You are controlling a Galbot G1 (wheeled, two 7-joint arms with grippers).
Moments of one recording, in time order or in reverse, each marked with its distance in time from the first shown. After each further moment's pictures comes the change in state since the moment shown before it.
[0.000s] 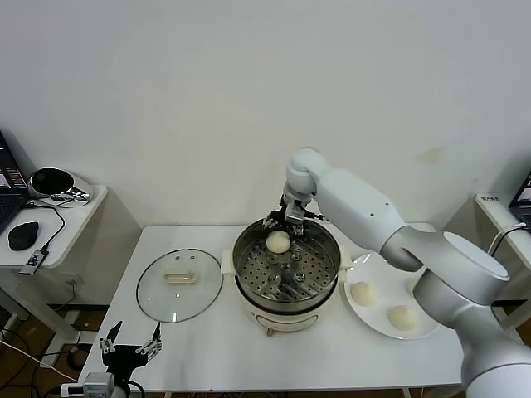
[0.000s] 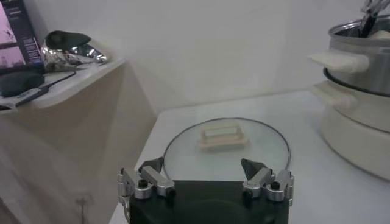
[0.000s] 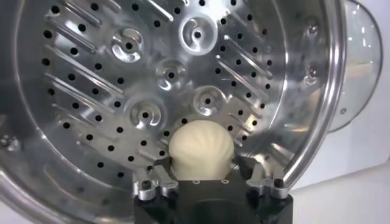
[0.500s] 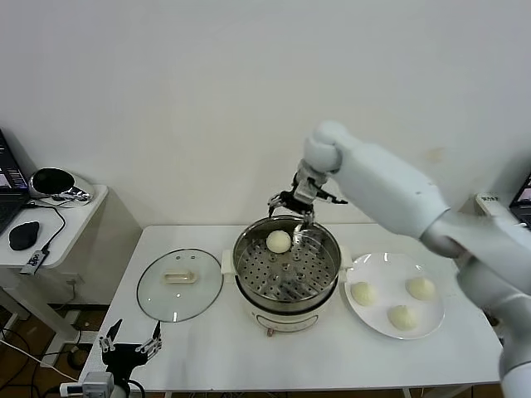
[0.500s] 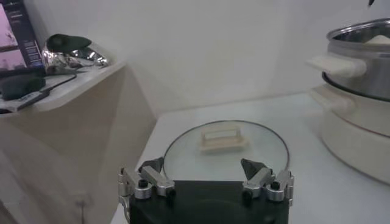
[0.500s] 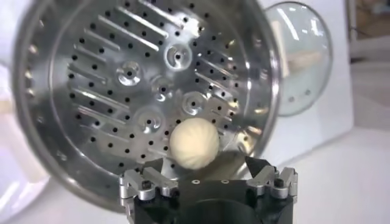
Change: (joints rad) left arm 0.005 0.007 0.007 -0.022 0.003 0.002 0.001; right arm 0.141 -0.257 -0.080 0.248 0.361 -0.359 -0.073
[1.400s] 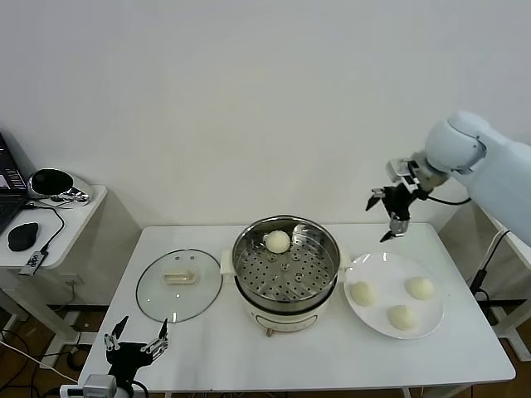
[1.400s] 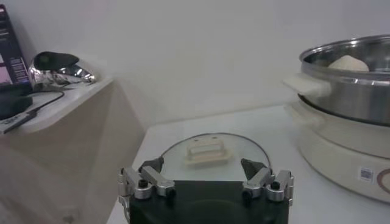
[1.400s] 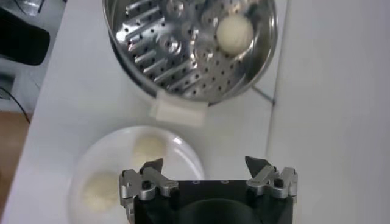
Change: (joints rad) left arm 0.050 -0.001 0.026 -0.085 0.002 0.013 0.003; right arm -0.017 -0.450 -0.046 0.252 0.151 -0.686 -0.024
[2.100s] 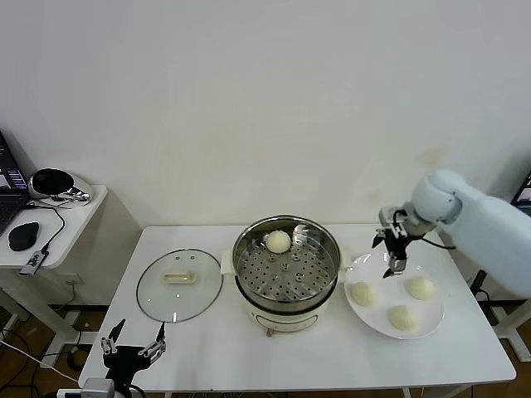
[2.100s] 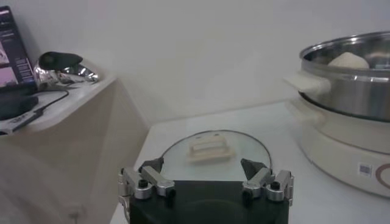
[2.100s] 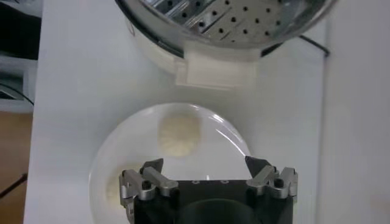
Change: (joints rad) left arm 0.012 -0.002 -0.015 0.004 0.013 0.002 0.002; right arm -0.315 0.067 0.133 -0.049 -0.154 -0.024 0.098
